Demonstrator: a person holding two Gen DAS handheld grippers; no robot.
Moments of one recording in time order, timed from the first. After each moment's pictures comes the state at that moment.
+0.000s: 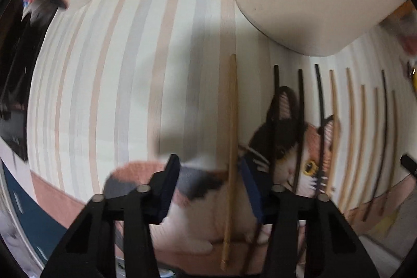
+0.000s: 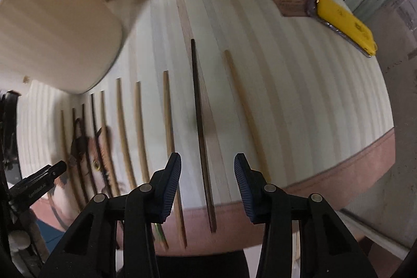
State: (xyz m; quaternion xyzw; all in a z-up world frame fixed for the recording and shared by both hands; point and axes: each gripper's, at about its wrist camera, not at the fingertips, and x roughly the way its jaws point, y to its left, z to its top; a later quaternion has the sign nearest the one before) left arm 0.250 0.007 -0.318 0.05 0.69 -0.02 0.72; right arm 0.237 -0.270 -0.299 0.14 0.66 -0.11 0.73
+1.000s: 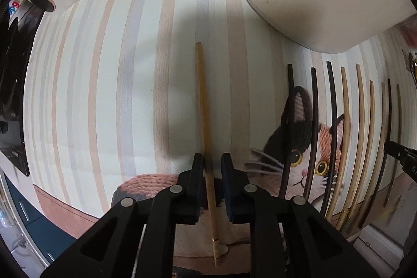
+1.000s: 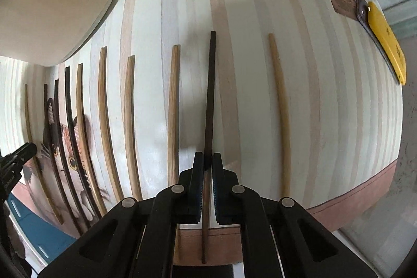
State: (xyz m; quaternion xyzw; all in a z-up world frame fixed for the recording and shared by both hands) left arm 0.214 0.050 -0.271 0.04 0.72 -0.03 0.70; right arm 0.293 -0.245 -0.373 0.07 0.73 -0.07 0.68
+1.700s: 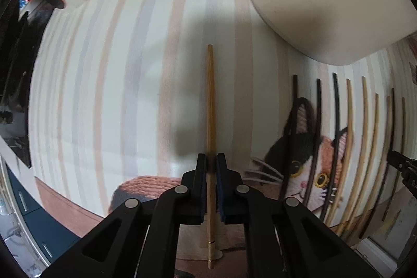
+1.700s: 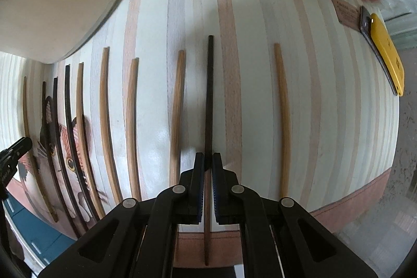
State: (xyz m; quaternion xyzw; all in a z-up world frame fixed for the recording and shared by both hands) left arm 0.242 0.007 -0.288 0.04 0.70 0.01 0.71; right arm 0.297 -0.230 -0.367 0.04 0.72 -0.06 0.69
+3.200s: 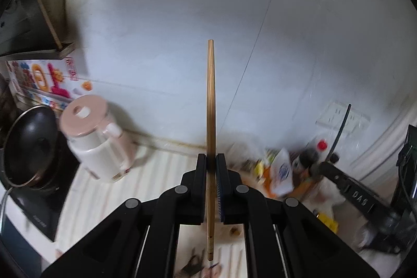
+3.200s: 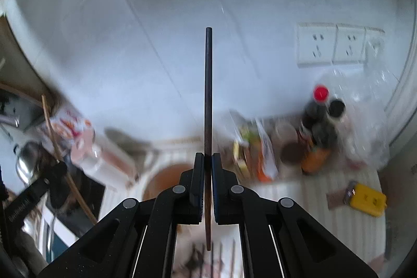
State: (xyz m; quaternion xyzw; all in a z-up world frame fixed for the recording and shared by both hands) left arm 0.303 -0.009 0.056 -0.10 0.38 -0.06 0.92; right arm 0.380 -0.207 -0.033 0.15 0.39 0.03 0.91
